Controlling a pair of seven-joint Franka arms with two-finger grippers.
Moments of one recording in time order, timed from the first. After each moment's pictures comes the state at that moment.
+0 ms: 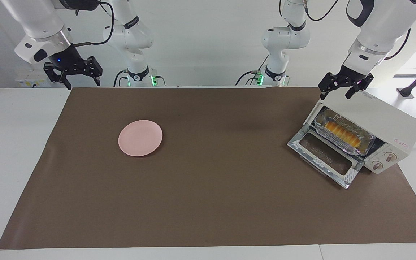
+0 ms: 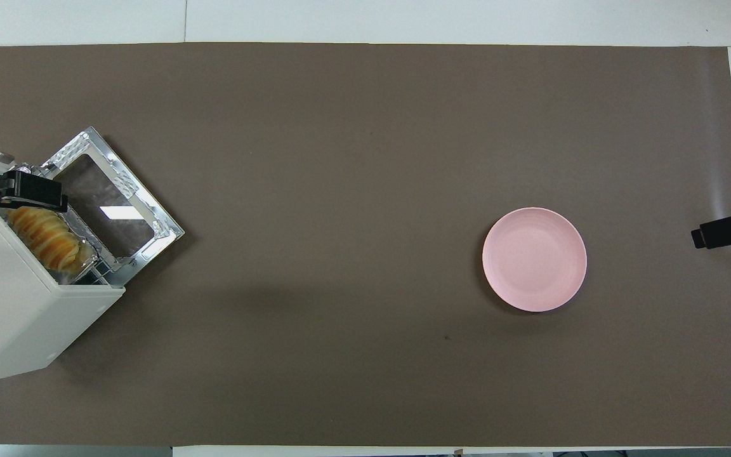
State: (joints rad) left arm -0.04 -0.06 -0.04 -1.66 -0.02 1.59 -0.03; right arm -0.10 -0.12 0.03 -1.67 0.01 1.48 -0.22
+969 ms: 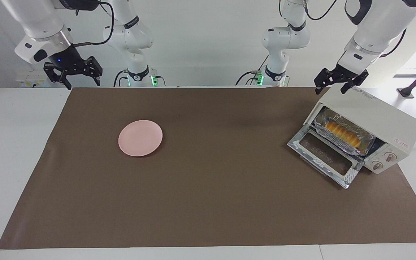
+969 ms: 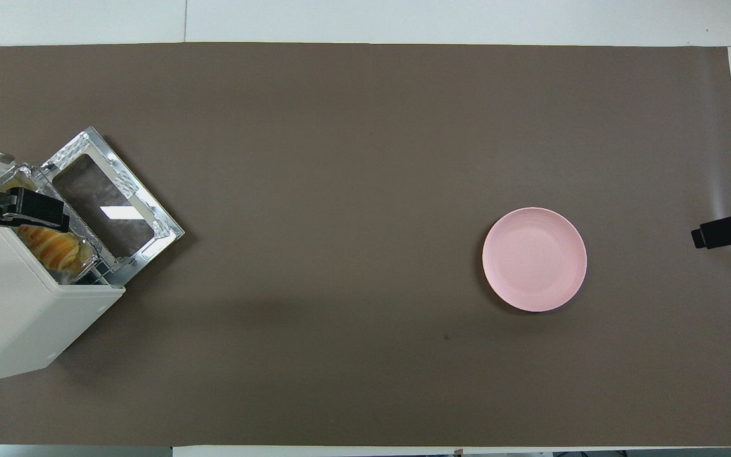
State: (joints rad) left arm -0.04 -0.06 -0.04 -1.64 -0.02 1.49 -0.03; right arm -0.10 -0.12 0.03 -1.67 0.01 1.48 -0.22
